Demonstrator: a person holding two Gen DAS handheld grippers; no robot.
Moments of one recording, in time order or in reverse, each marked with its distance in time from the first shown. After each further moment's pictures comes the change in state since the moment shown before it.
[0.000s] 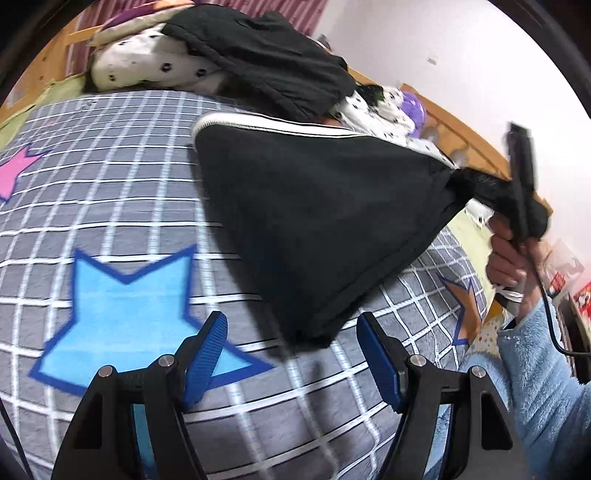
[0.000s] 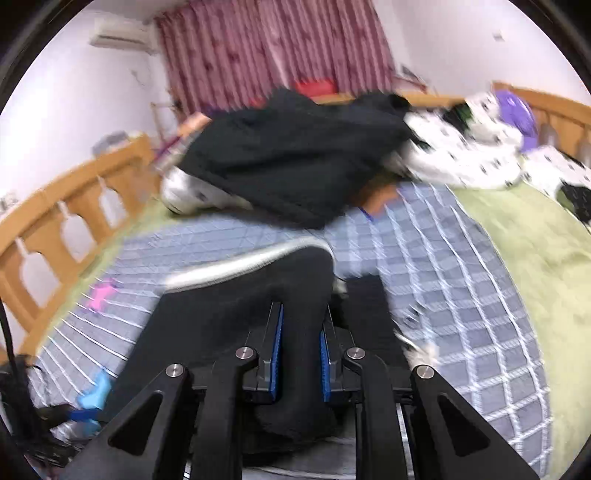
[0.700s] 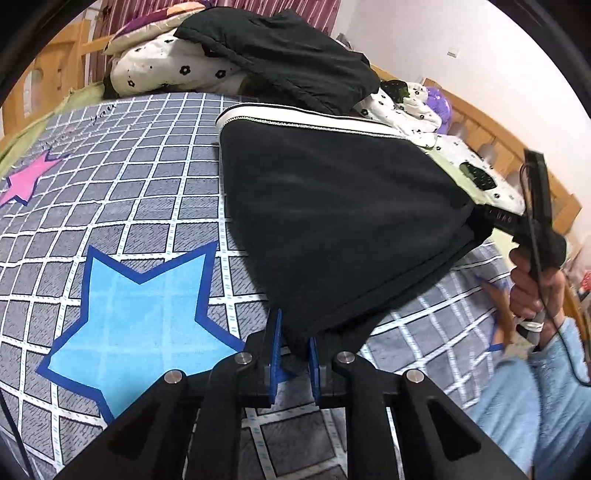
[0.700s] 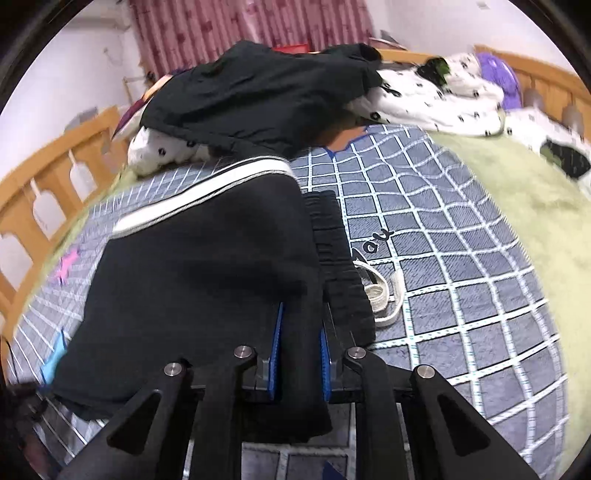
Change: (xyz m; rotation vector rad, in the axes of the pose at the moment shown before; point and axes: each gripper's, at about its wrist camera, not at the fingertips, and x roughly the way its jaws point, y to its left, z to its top) left arm -0.005 0.004 -0.005 -0.023 -0.013 0.135; right arm 0.030 -0.025 -0.045 0.006 0.103 -0.067
